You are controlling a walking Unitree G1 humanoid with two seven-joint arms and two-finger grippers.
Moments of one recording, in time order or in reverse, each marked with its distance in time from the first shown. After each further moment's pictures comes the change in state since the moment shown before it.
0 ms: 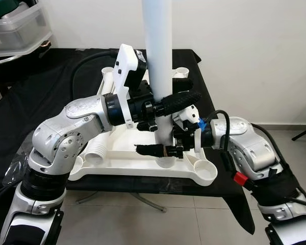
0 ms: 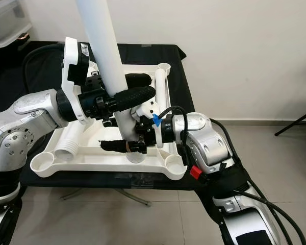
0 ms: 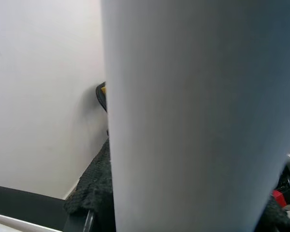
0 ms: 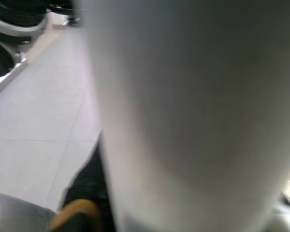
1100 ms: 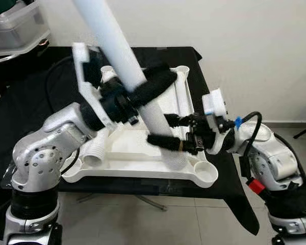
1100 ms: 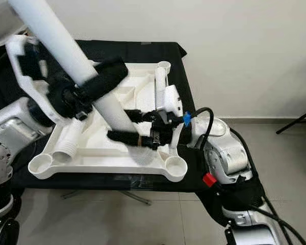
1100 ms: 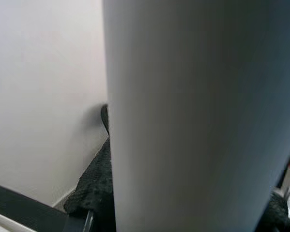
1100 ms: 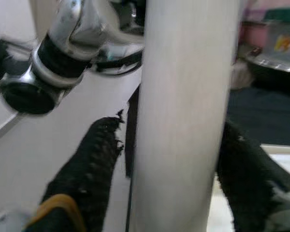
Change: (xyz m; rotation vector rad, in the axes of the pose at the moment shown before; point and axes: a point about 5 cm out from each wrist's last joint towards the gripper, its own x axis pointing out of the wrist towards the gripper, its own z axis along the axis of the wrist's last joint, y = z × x) left arm -0.024 -0.008 0.000 -0.125 -0.091 0.095; right arm -0.032 0.014 0.015 -0.023 -0.144 0.069
